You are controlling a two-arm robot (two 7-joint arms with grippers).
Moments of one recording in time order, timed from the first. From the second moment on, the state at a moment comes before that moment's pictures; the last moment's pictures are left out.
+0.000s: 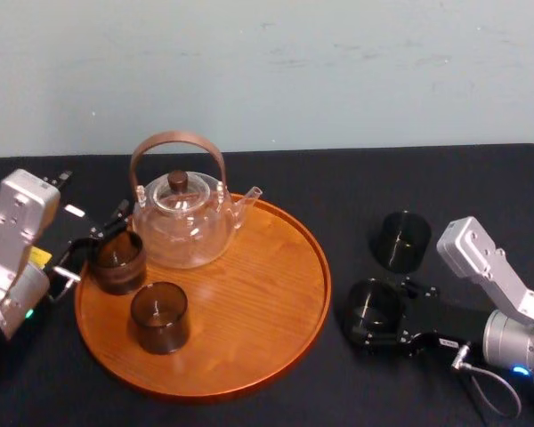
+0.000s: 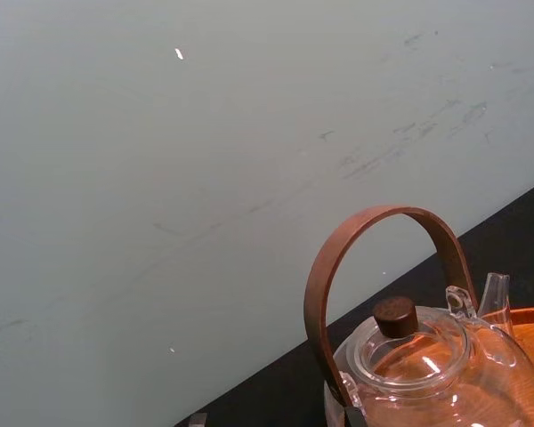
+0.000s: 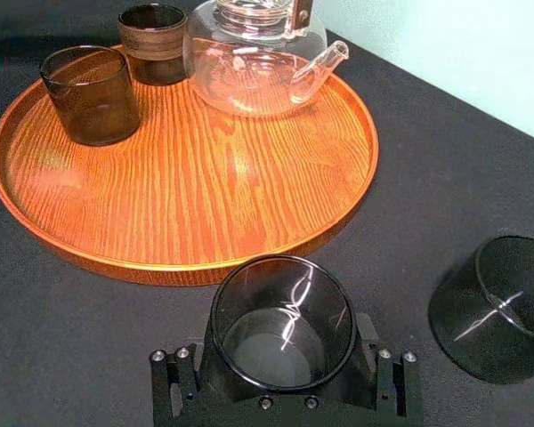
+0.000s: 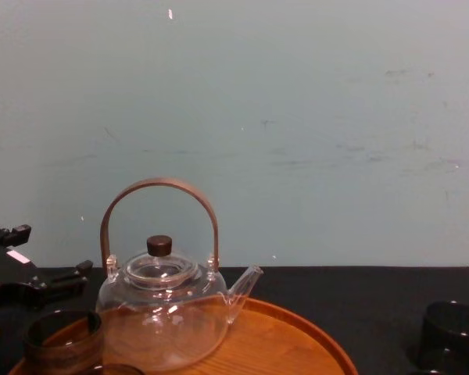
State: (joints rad) left arm -0.20 0.60 0.45 -1.41 -0.25 -0.12 0.03; right arm 0.10 0.67 -0.42 -1.58 0.32 0.21 0.56
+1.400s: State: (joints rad) left arm -0.20 0.60 0.45 -1.41 -0.25 -0.12 0.03; right arm 0.12 0.66 -0.43 -1.57 0.32 0.21 0.55
